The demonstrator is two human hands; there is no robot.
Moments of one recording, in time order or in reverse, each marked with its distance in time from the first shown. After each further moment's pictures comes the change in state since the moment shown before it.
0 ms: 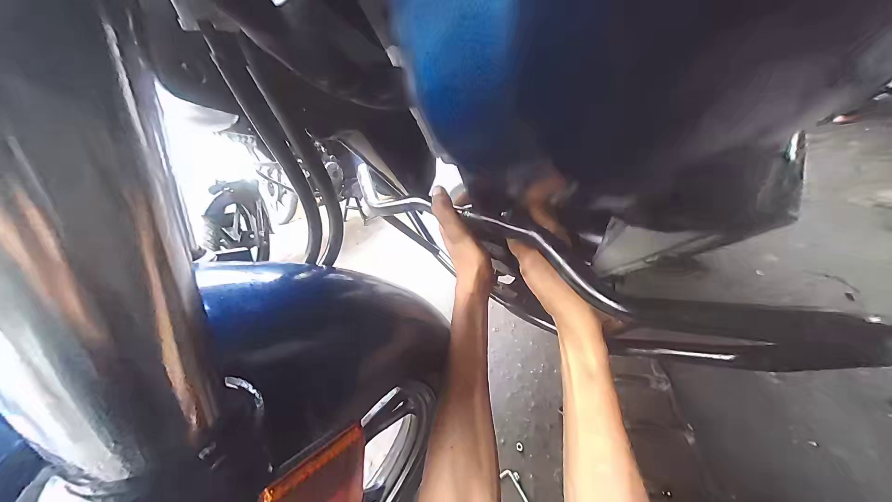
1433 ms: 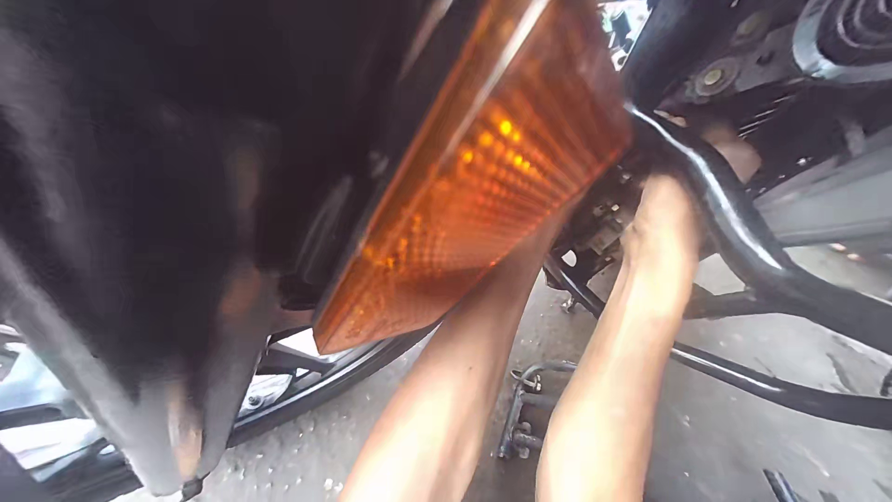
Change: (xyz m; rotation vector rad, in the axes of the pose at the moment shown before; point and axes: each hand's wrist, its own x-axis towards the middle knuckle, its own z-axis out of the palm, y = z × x) left_hand 0.040 -0.083 -0.031 0.021 -0.135 0.091; right_hand 0.072 0.084 0.004 0.226 0.146 -0.239
